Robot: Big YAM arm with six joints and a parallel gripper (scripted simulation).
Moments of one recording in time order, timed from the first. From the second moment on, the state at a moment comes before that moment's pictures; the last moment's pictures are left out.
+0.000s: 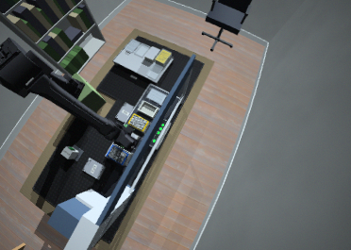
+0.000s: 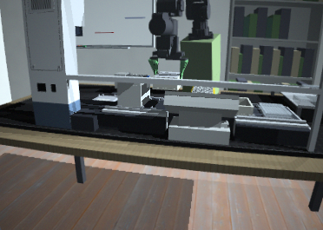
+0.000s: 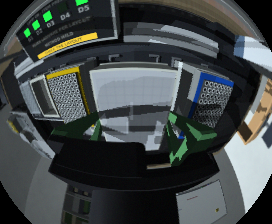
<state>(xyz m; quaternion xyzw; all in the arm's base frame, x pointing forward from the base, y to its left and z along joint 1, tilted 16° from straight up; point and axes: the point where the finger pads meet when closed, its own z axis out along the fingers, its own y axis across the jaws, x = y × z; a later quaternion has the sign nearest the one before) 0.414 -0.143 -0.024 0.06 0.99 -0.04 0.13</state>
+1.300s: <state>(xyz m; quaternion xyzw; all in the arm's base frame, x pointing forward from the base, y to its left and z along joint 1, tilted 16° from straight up) 0.433 -0.150 -0.077 0.06 0.99 -0.05 0.13</state>
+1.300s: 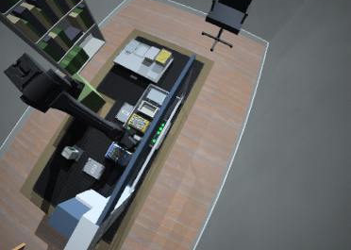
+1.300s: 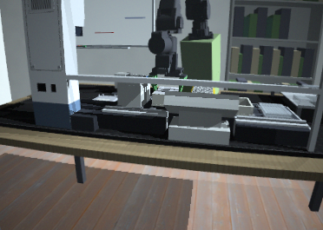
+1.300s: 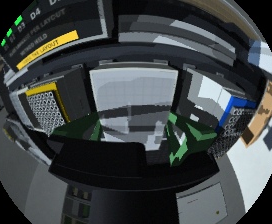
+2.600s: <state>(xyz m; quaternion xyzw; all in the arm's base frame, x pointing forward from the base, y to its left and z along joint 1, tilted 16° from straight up) 0.432 -0.150 -0.080 0.06 0.99 -0.05 0.13</state>
